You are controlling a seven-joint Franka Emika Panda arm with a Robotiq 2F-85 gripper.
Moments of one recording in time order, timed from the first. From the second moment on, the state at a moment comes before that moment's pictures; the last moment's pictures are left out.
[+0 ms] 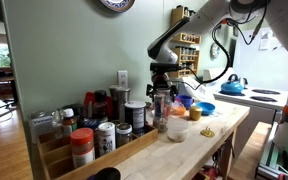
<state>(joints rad) 0.19 0.52 0.11 -1.82 0.76 1.58 0.61</state>
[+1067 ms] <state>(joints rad) 0.20 0.56 0.09 -1.82 0.76 1.61 0.64</state>
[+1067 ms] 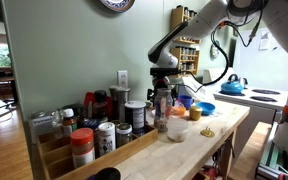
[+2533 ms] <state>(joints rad) 0.26 0.32 0.08 -1.78 0.44 1.55 1.13</state>
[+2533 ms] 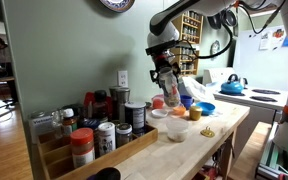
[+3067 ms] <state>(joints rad) 0.33 0.26 0.14 -1.78 0.13 1.44 1.41</state>
